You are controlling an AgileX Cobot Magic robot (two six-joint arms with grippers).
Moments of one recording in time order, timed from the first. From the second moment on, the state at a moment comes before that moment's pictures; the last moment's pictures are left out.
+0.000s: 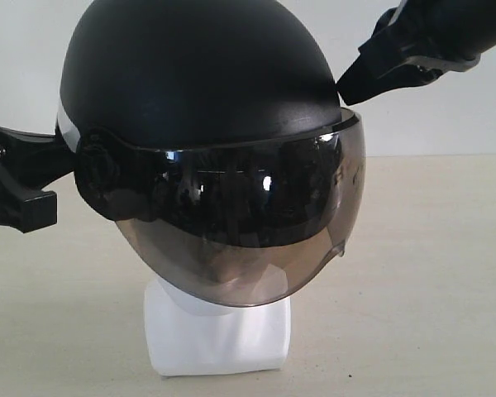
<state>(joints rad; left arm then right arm) -0.35 1.00 -0.60 1.49 -0.25 -1.43 0.33 1.38 -1.41 0.54 1.03 -0.68</state>
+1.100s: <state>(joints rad) -0.35 0.93 -0.60 1.53 -0.22 -1.43 0.40 1.36 -1.41 0.41 1.03 -0.61</state>
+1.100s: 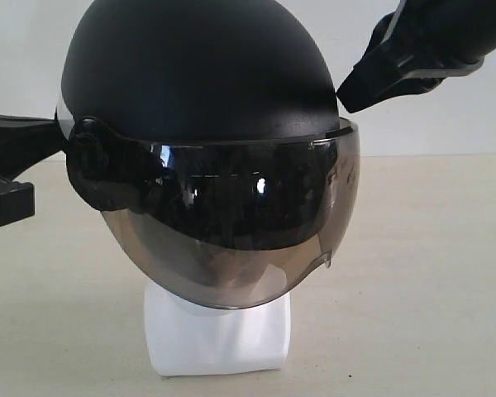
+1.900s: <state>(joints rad) -0.35 1.08 -0.64 1.52 -0.22 -1.33 0.41 1.36 -1.41 0.40 1.03 -0.59</state>
